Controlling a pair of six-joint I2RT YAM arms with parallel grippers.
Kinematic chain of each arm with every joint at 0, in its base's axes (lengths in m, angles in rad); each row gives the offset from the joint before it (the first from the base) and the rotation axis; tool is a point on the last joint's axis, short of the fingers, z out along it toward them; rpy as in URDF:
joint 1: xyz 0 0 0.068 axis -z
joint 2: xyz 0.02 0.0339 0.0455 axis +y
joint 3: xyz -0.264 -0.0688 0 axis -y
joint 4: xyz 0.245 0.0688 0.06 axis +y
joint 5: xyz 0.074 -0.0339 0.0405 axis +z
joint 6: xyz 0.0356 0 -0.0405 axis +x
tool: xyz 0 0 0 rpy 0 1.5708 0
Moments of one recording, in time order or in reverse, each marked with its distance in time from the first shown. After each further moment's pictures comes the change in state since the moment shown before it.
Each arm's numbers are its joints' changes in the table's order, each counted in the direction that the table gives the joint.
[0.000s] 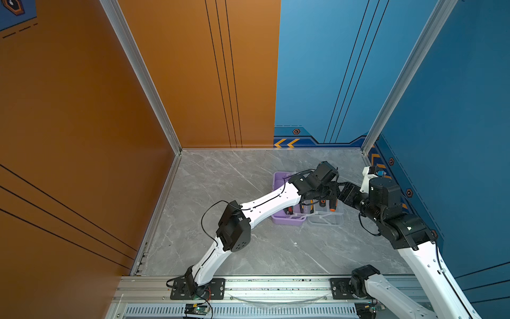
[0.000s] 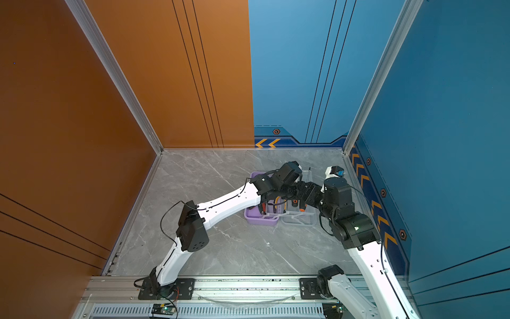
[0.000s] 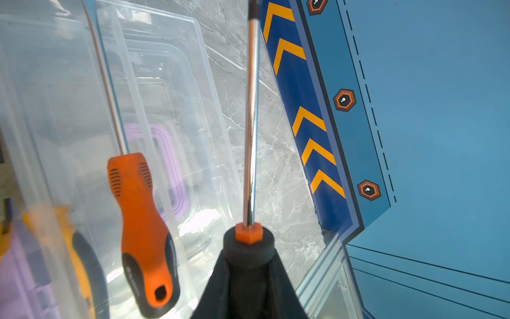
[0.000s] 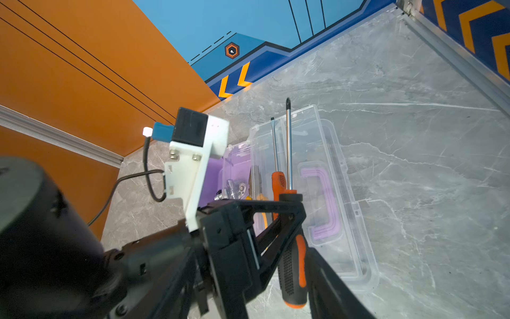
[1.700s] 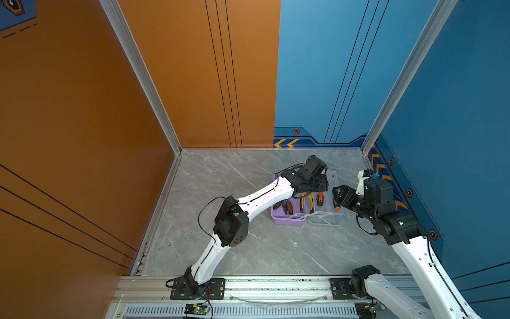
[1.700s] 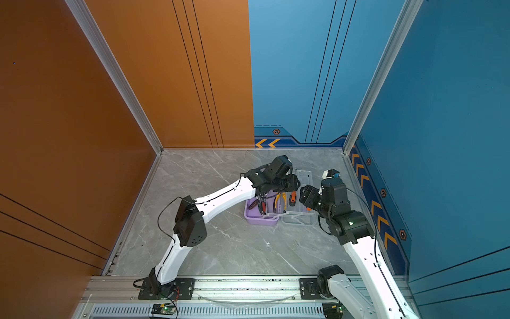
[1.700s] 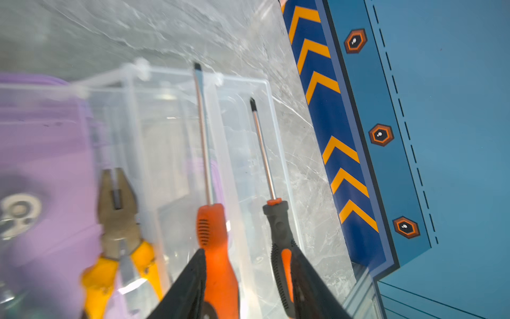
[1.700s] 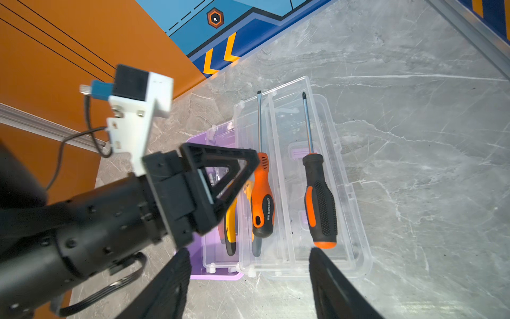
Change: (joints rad) left arm -0.110 -0.066 -0.103 -0.025 0.058 0.077; right arm 0.033 0.040 -0.059 -0.006 0.047 -0.015
